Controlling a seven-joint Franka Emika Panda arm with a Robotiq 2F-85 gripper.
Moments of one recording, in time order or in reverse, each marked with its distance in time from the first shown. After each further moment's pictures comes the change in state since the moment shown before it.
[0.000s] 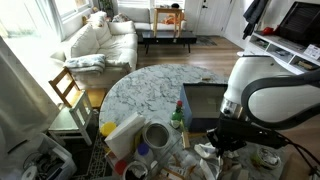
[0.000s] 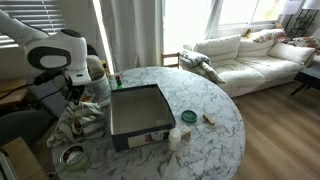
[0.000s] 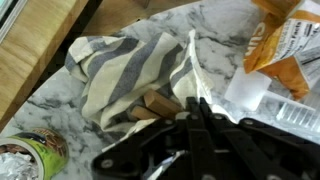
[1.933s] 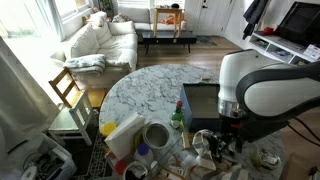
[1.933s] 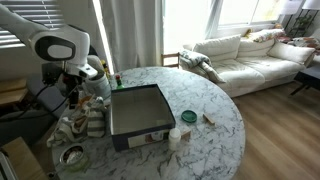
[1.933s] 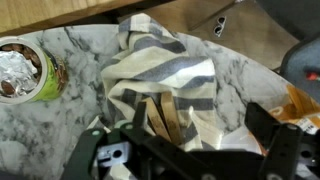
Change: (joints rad) arm 0.007 0.023 -0.002 0.093 -0.136 -0.245 -0.544
